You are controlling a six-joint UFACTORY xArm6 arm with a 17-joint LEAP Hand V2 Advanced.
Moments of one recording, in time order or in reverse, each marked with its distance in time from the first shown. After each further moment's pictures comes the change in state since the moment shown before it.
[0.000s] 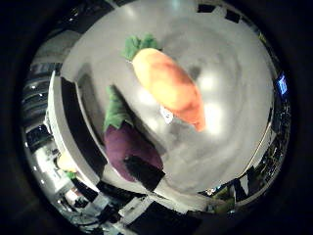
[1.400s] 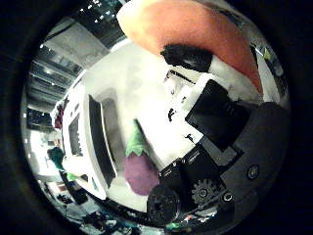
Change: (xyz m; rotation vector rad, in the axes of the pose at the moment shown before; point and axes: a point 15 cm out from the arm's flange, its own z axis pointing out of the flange) arm 0.026 0.004 -0.137 0.429 -0.036 -0.019
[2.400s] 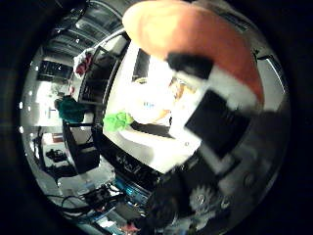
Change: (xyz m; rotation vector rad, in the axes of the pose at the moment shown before) arm -0.302 0.147 -0.082 -0.080 -0.195 -0.475
